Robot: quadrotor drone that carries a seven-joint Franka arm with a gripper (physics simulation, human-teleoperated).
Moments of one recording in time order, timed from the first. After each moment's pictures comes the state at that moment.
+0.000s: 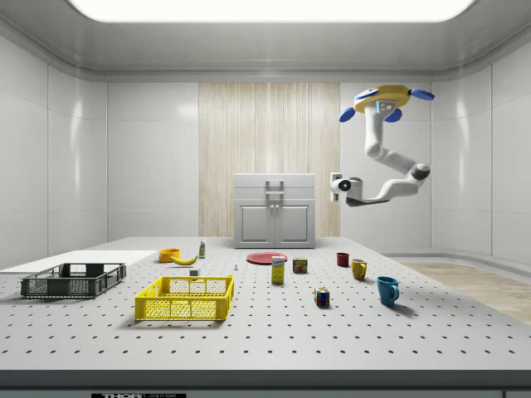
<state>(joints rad) 0.57 -1.03 -0.84 -2.45 0.88 1.64 0.75</state>
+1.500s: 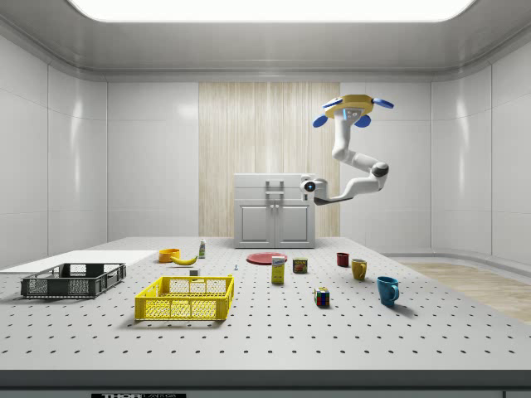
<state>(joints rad) 0.65 -1.11 -0.87 -2.46 0.81 1.72 0.80</state>
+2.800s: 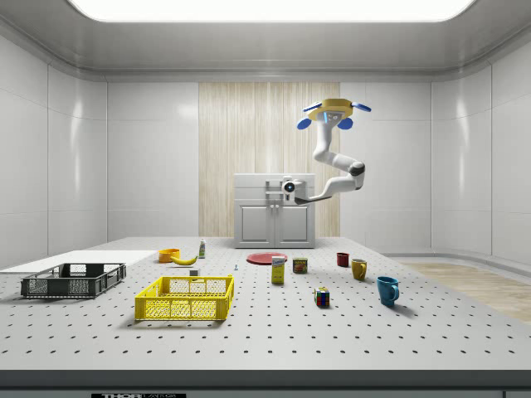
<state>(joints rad) 0.70 -1.16 -0.85 -2.49 0.80 1.80 0.83</state>
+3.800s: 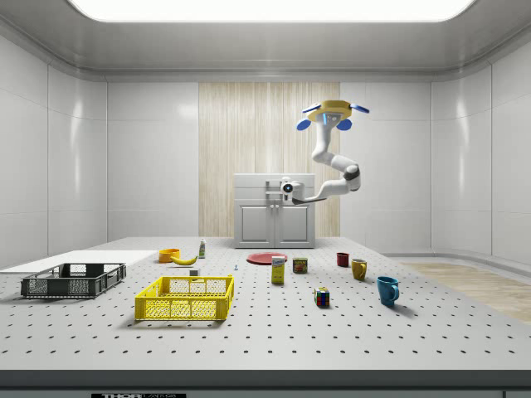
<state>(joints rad) 0.76 -1.13 -0.68 -2.60 0.97 2.00 0.78</state>
